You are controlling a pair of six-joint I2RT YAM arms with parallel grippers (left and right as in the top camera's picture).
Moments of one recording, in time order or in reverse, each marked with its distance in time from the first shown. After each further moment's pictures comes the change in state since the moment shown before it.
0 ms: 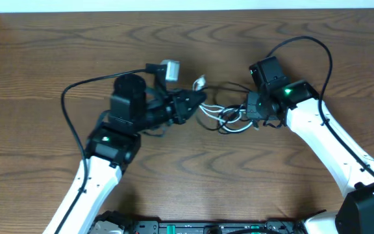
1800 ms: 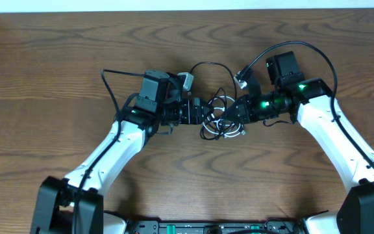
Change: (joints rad) left arm -0.050 0.378 -0.002 0.011 -0.053 0.220; right arm -0.085 0.000 -0.011 0.072 -0.964 -0.356
